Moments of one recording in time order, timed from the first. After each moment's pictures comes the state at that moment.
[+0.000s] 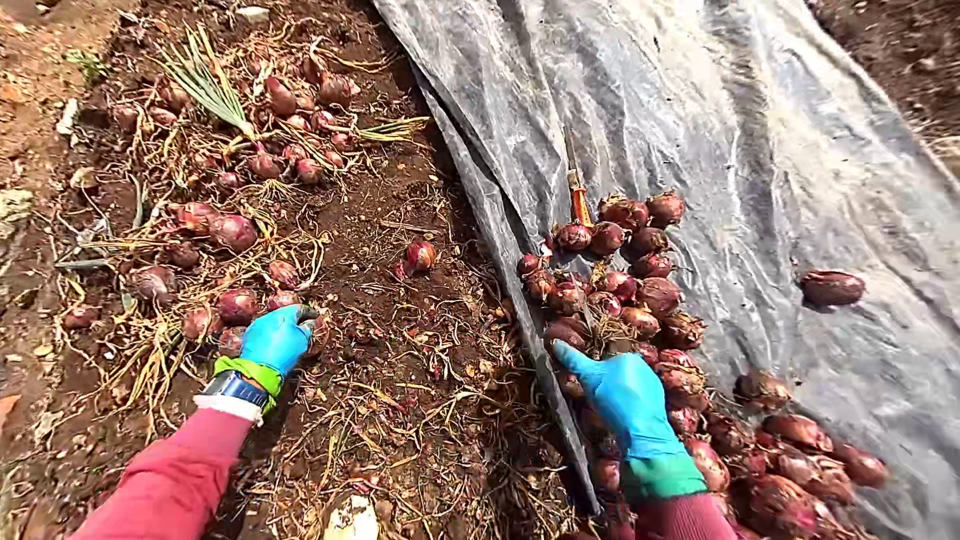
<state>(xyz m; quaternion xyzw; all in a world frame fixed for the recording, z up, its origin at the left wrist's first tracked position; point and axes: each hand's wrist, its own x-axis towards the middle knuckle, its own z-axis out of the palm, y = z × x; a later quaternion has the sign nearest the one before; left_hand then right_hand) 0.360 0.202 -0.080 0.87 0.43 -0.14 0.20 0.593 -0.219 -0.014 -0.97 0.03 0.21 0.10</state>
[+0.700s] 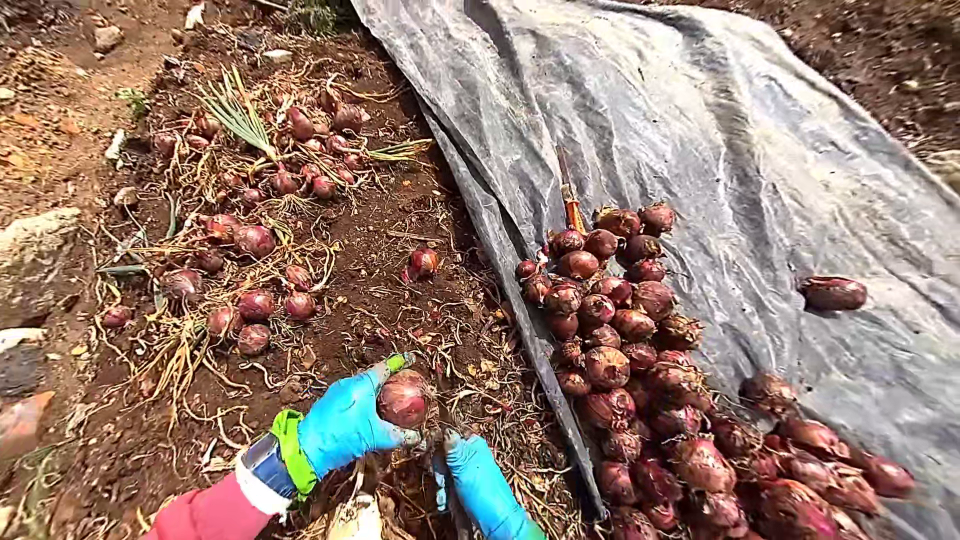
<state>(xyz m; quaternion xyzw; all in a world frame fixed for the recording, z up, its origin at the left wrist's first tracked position) 0.328 0.067 -0.019 0.87 0.24 -0.18 0.39 0.388 -0.170 -0.088 -0.60 -0.03 0.52 0.60</state>
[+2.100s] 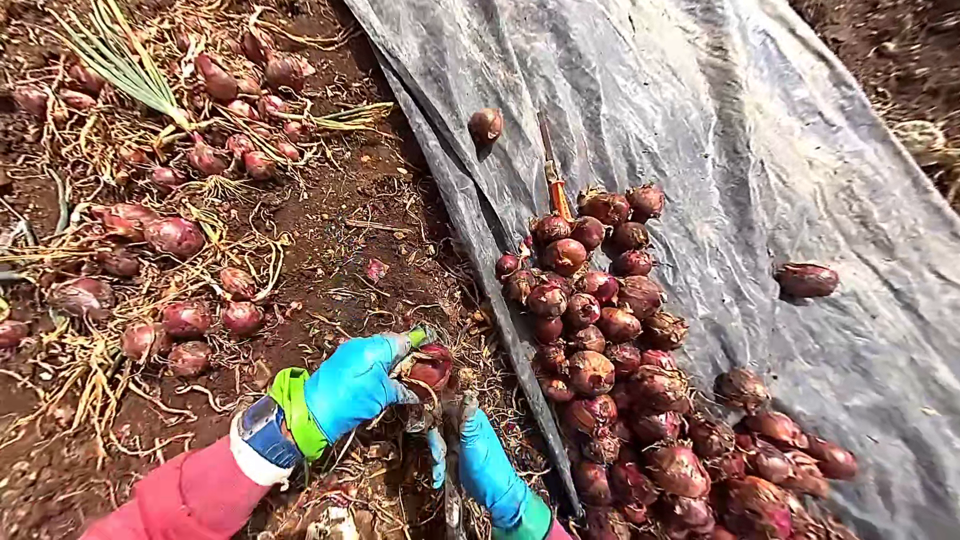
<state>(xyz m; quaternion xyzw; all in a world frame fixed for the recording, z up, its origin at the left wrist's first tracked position) 0.437 0.085 -0.029 0.83 0.15 -0.18 0.50 0.458 -0.158 -0.096 -0.53 0.00 0.49 0.69</state>
